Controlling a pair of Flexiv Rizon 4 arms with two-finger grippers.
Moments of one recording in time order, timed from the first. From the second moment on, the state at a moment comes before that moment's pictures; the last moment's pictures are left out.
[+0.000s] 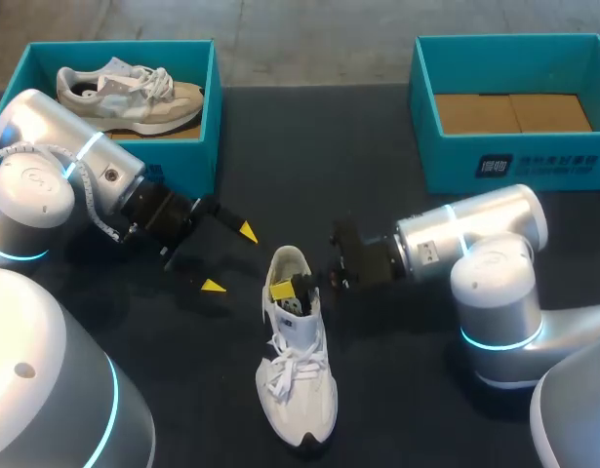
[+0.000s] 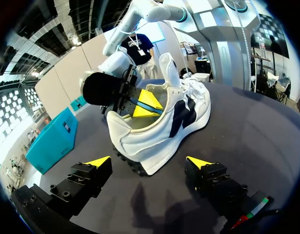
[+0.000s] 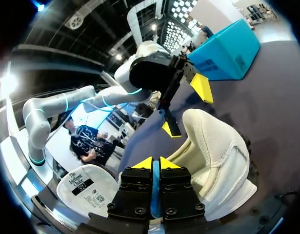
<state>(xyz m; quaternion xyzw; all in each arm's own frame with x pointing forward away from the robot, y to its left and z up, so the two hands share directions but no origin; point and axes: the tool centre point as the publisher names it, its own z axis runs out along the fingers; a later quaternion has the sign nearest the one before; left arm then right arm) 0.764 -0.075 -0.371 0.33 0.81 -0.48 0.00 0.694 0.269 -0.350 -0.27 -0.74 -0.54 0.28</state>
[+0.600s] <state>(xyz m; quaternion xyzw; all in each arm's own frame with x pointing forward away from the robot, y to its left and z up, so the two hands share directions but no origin) 0.764 -0.075 -0.371 0.33 0.81 -0.48 0.00 0.715 0.273 -0.303 -0.24 -0.77 -0.55 0.22</state>
